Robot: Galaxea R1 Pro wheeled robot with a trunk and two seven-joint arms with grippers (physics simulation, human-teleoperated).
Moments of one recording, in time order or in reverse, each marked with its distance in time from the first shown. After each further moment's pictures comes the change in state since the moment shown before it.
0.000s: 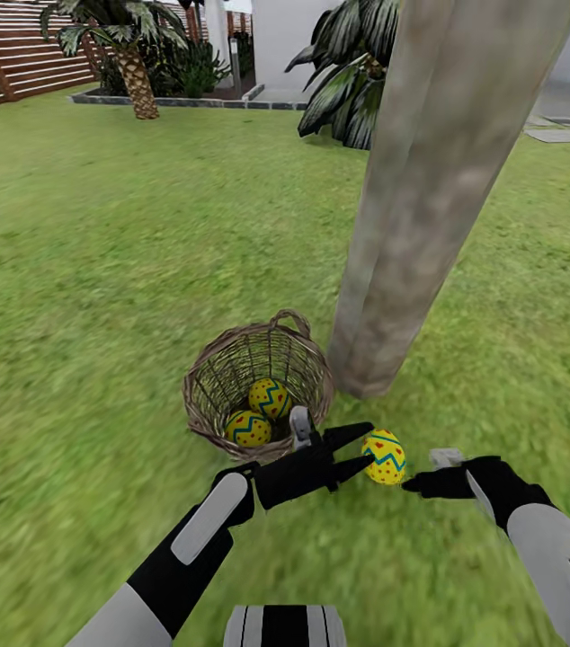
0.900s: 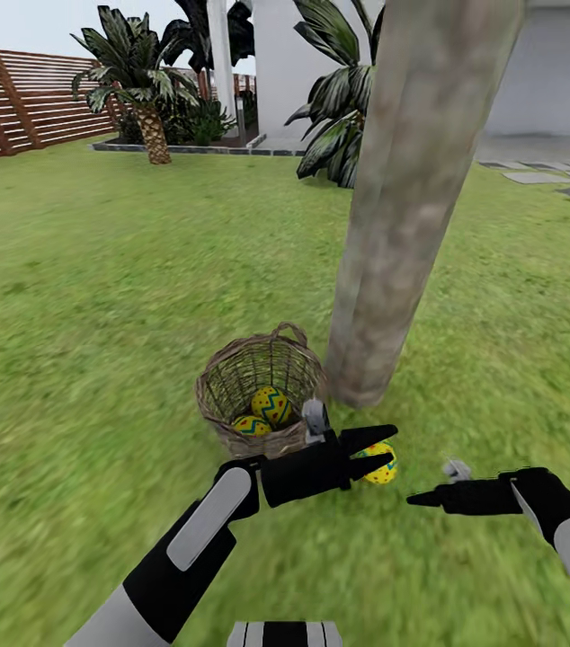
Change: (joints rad) left arm 0.000 0.006 -0.054 -0.154 -0.002 0.001 0.083; right arm 0.029 -0.129 0.002 0.012 0.018 -0.002 0.643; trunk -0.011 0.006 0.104
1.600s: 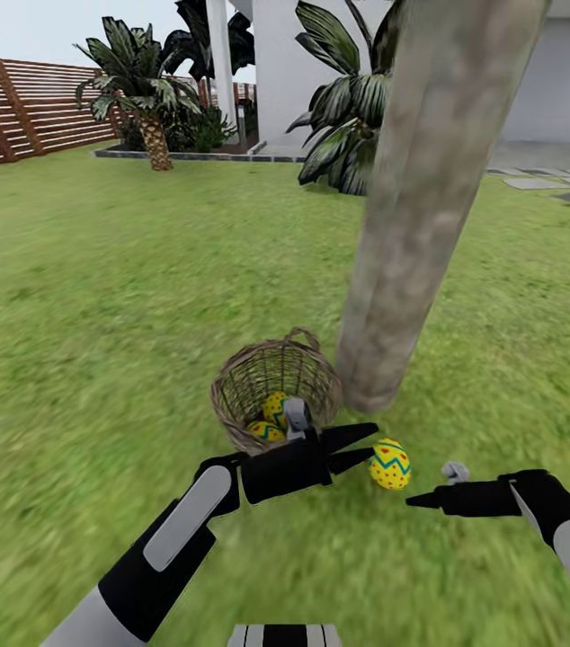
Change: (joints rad) left arm 0.003 0.076 0.006 -0.075 0.005 -0.003 -0.009; right arm 0.005 0.003 -0.001 0.000 -0.004 0.003 0.001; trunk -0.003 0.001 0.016
